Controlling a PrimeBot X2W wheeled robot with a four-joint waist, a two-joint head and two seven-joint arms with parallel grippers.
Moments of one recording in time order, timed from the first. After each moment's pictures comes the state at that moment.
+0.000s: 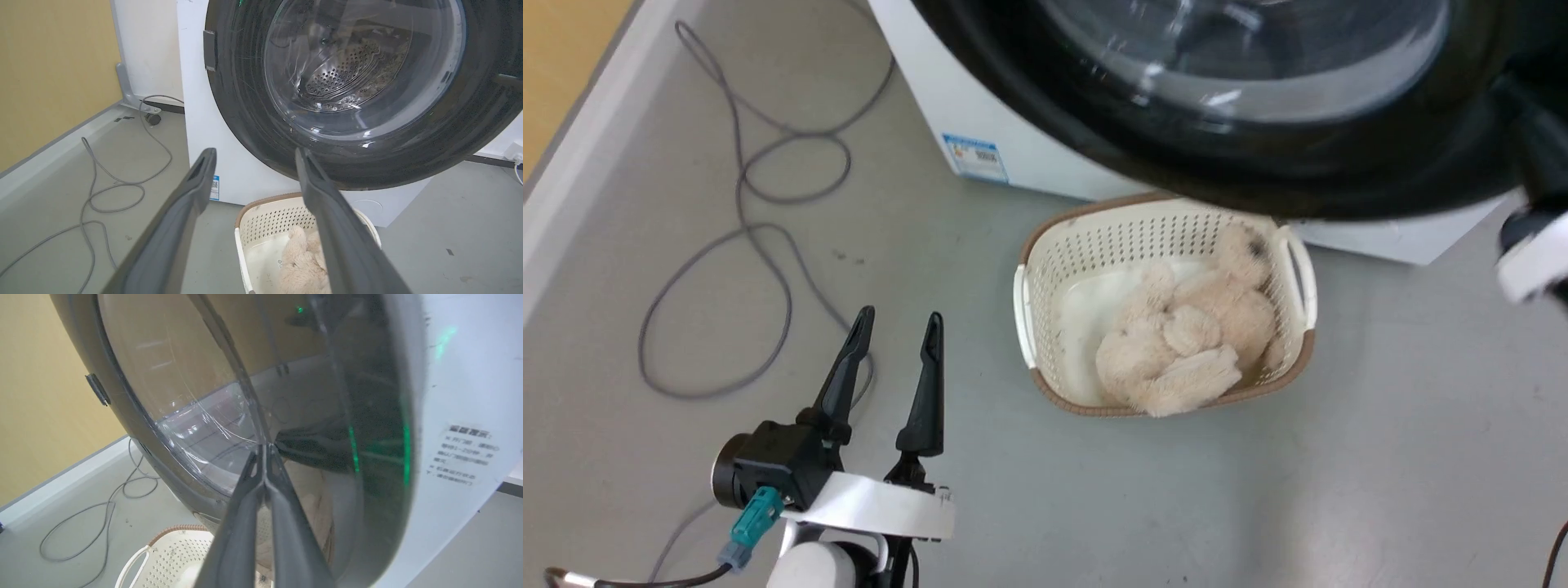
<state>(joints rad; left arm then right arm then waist) -0.12 0.05 -0.15 0.00 -0.23 -0.06 -0.26 -0.71 -0.54 0.27 0.42 0.61 0.13 -0.09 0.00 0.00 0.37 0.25</state>
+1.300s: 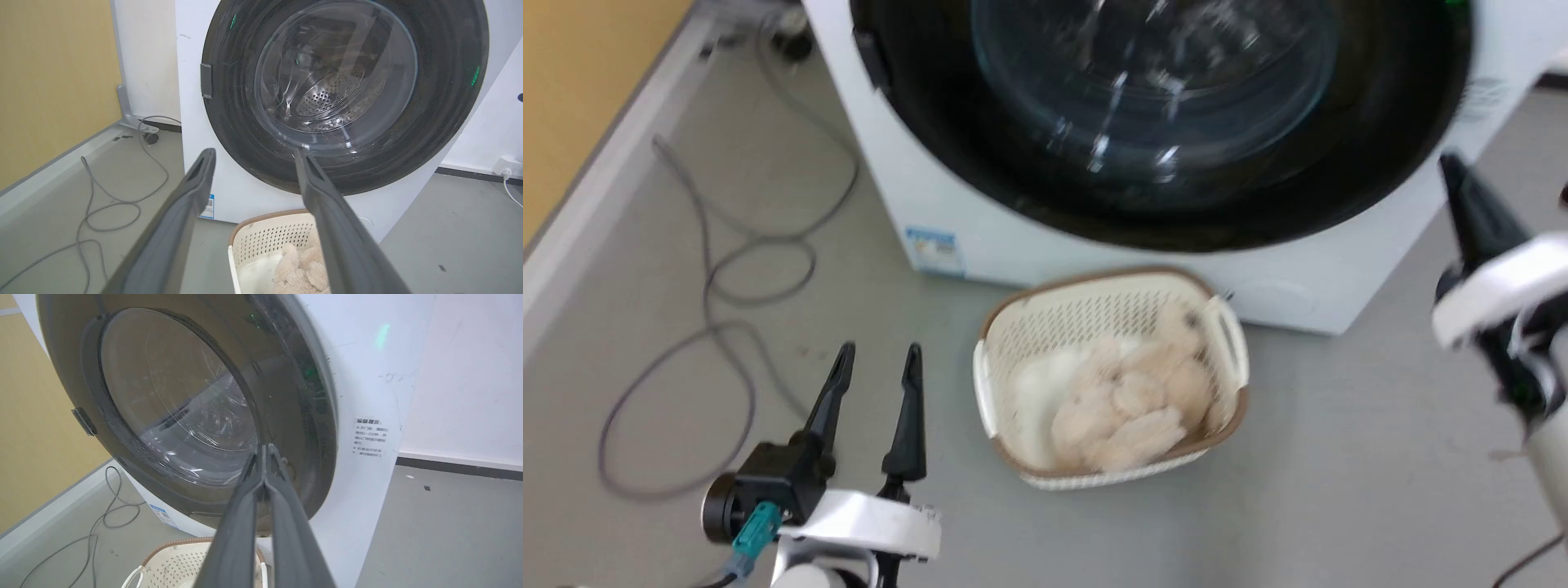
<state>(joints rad) -0.09 0.05 -0.12 0.06 -0.21 -0.03 -0.26 -0.73 -0.44 0.35 0.68 0.66 0.13 -0.23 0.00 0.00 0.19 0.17</state>
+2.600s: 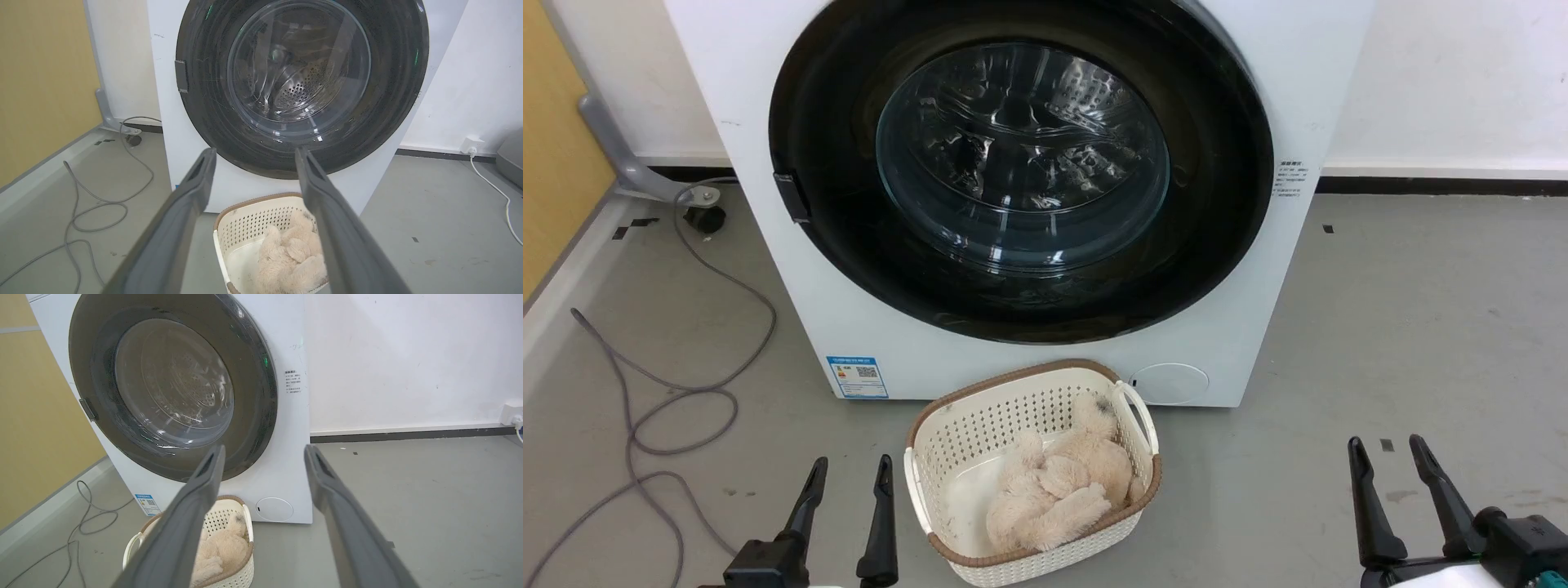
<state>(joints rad) 0.10 0.05 -0.05 0.09 -0.17 -0.03 -0.26 0.07 -0.09 -0.02 0.11 0.22 0.13 -0.26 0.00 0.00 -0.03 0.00</state>
